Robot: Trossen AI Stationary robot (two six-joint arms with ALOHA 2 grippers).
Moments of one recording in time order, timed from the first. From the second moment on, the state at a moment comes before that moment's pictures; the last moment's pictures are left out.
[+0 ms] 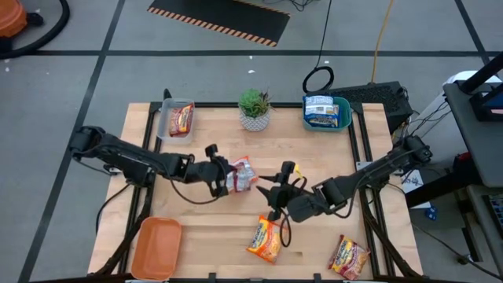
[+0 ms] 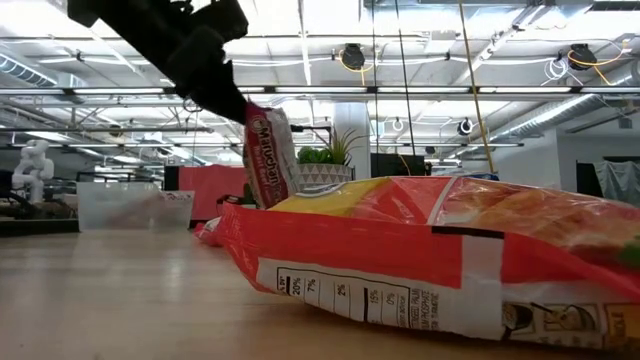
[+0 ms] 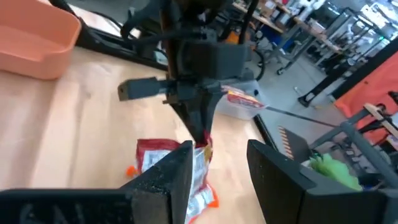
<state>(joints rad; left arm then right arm) -0.17 1.35 0.78 -0.12 -0.44 -0.11 0.45 1.57 1.22 -0.19 0.84 -0.08</state>
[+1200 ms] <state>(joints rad) 0.05 1.03 0.78 -0.35 -0.69 -0.16 0.36 1.57 1.22 -0.59 0.78 -0.04</state>
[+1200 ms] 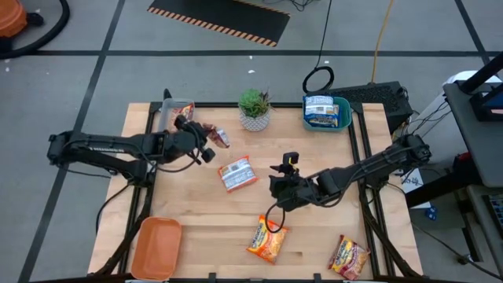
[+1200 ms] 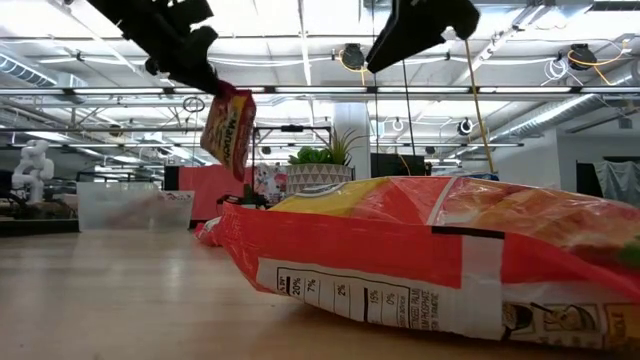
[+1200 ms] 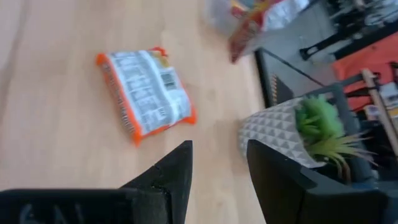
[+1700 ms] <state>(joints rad) 0.39 1.03 0.78 -0.47 -0.71 -0.13 0.35 1.57 1.22 -0.60 0.75 -0.04</state>
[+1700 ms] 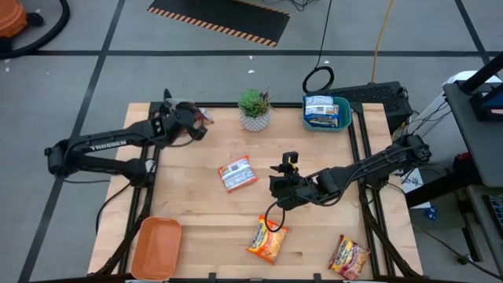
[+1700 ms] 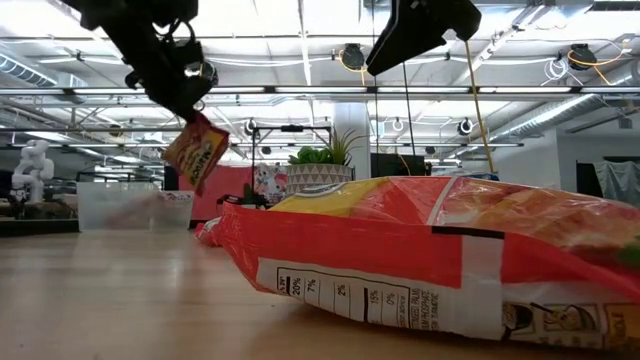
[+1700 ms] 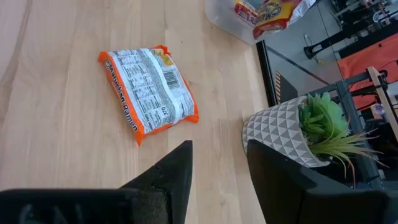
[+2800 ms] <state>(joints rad) 0.95 1.03 0.78 -0.42 -0.34 -0.01 0.35 1.57 1.22 -0.60 0.76 -0.17</state>
